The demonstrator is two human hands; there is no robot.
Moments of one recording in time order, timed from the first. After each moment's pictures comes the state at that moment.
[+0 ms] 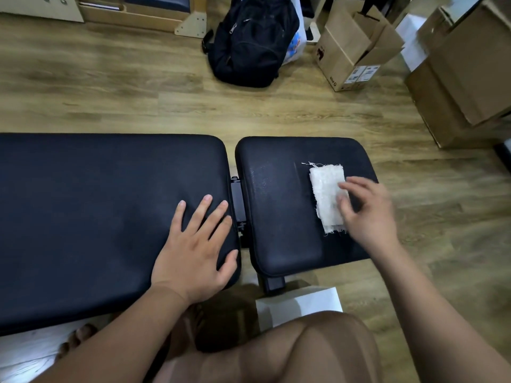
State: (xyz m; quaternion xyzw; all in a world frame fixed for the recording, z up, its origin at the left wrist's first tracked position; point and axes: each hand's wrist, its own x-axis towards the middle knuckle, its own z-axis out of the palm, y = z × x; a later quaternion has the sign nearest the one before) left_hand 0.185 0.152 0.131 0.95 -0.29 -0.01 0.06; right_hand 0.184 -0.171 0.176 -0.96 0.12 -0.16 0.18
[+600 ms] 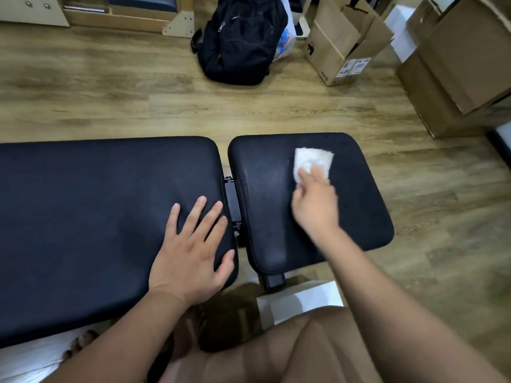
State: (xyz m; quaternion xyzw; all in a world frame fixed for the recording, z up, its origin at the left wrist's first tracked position) left_hand 0.185 0.152 0.133 0.95 -0.30 -0.02 0.05; right_hand 0.221 -0.097 0.154 -0.97 0.21 -0.03 0.10
